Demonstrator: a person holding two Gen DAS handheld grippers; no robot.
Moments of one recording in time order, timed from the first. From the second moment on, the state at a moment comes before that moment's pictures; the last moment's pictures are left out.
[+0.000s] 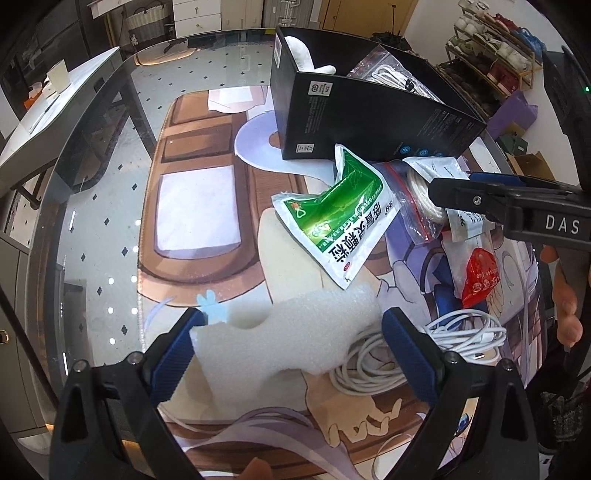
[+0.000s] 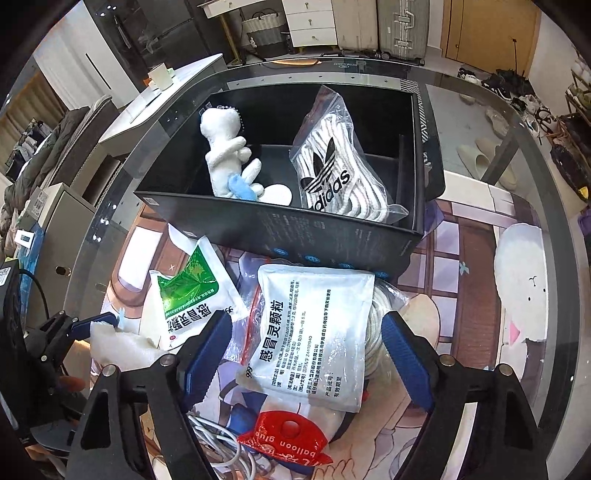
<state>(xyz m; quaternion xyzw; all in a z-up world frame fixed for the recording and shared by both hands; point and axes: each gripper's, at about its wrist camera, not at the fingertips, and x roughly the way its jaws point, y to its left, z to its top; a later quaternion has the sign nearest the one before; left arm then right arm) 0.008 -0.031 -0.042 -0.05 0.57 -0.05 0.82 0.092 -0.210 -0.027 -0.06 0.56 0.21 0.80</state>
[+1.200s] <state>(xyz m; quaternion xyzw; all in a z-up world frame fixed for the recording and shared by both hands) 0.010 -0.023 -0.025 -0.06 0.57 -0.03 0.82 0.073 -0.238 -0.004 -0.06 0.53 0.21 0.82</state>
